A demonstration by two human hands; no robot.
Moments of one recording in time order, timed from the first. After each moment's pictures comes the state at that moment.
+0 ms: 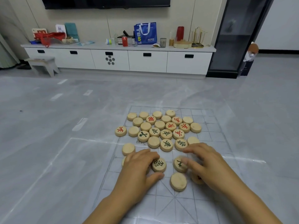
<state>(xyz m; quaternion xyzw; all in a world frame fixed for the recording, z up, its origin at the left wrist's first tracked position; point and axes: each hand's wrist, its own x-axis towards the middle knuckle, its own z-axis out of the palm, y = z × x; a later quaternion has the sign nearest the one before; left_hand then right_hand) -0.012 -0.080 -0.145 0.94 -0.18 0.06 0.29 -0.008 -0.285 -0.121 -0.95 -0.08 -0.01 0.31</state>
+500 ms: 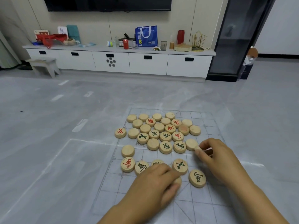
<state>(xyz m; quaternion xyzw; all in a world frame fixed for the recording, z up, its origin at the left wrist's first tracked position) -0.025 -0.104 -0.151 0.91 -0.33 0.11 0.24 0.011 -0.306 -0.123 -0.95 0.05 -0.05 0.30</state>
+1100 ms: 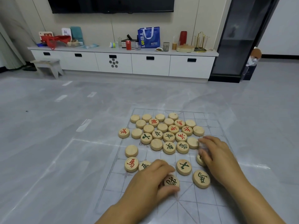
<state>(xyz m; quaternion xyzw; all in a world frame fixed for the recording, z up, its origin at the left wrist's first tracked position) -0.023 -0.090 -0.149 0.90 -0.26 0.02 0.34 0.019 -0.305 -0.140 -0.97 0.00 -0.10 0.23</state>
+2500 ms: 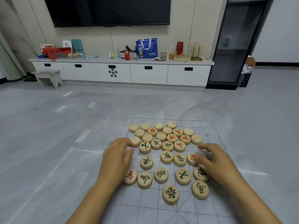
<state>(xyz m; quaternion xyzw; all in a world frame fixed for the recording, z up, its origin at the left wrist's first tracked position) 0.036 -0.035 -0.141 0.91 -0.07 0.21 0.34 0.028 -0.307 -0.131 -0.93 0.05 -0.04 0.36</state>
